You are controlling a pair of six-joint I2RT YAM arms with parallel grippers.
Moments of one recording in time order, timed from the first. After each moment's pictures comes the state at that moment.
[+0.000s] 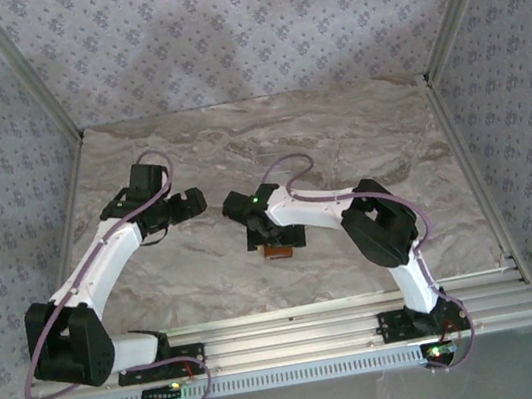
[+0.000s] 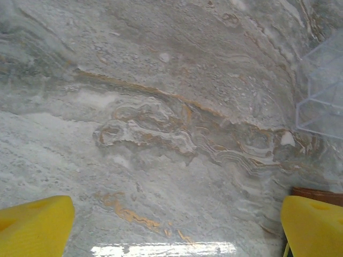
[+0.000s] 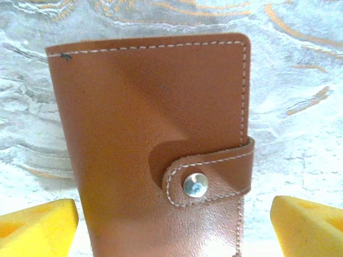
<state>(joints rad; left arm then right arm) -0.28 1.31 0.99 -0.66 0.06 -0.47 0.95 2.02 1.51 -1.00 0.18 1.04</state>
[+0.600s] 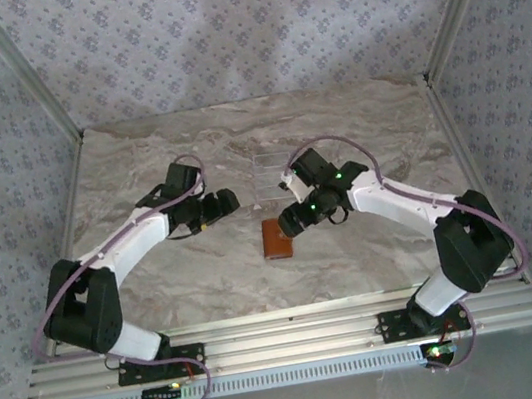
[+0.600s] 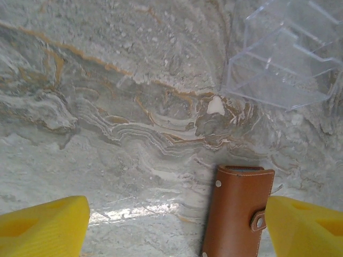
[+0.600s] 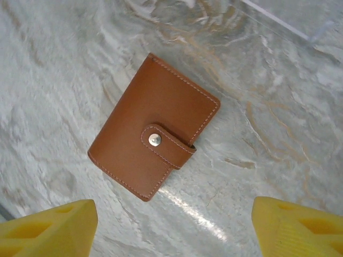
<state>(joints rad) -0.43 1.50 0.97 -0.47 0.25 -0.70 0.63 1.53 1.09 -0.68 -0.25 0.08</state>
